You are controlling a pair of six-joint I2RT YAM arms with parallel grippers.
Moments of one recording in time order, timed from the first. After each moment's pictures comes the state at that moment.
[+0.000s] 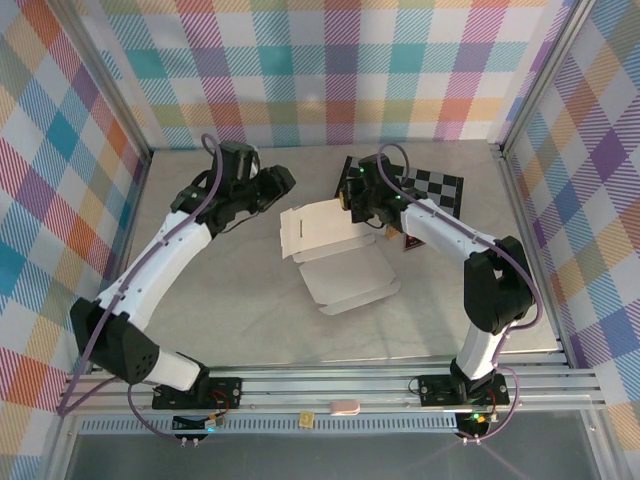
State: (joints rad) left arm -0.44 1.47 1.46 -0.61 0.16 -0.98; right arm 0.54 1.76 1.38 -0.29 -0.10 1.85
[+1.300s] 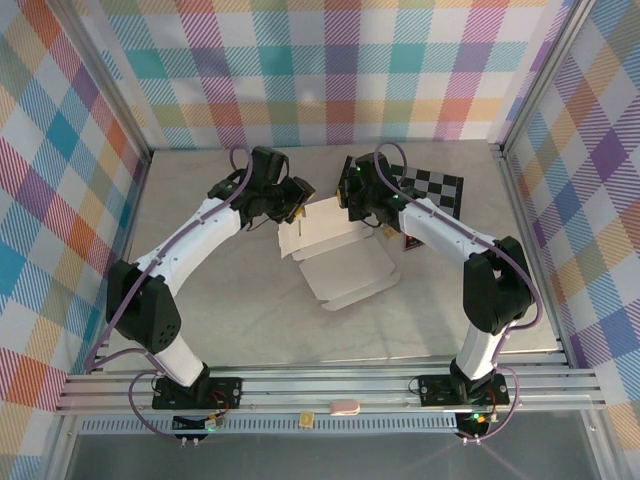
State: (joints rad) left arm -0.49 1.65 1.47 -0.60 0.20 -1.25; right arm 0.55 1.77 1.40 -0.30 -0.08 1.86
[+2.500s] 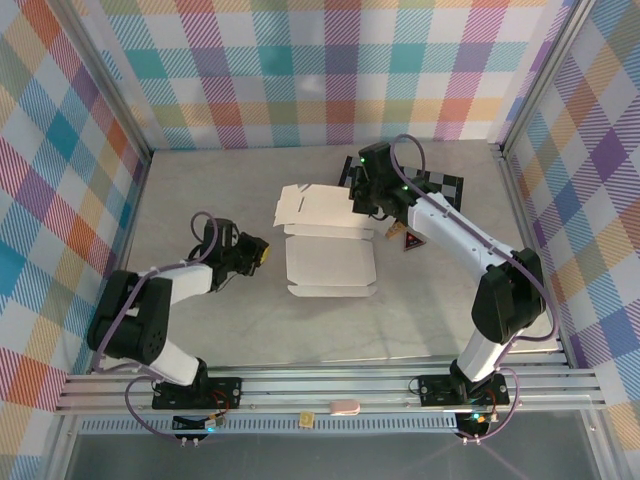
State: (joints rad) left arm -0.20 1.56 0.60 0.29 0.40 -1.32; right arm 0.56 1.69 1.50 -0.53 0.07 2.10
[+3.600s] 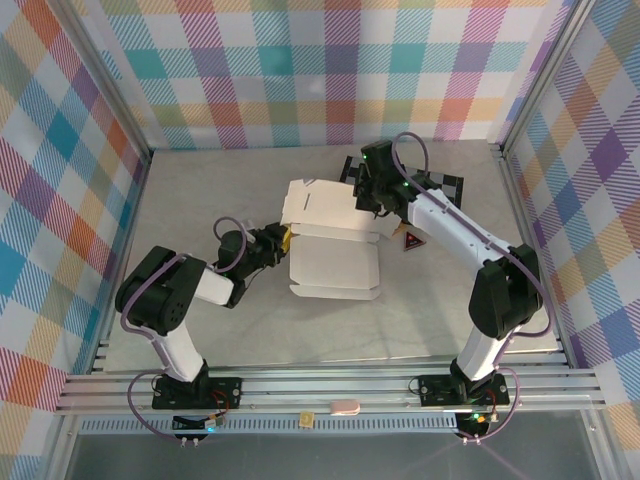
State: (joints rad) left arm -0.36 1.75 0.50 1.06 0.35 -1.62; right arm 0.53 1.72 1.52 -0.53 0.09 2.10
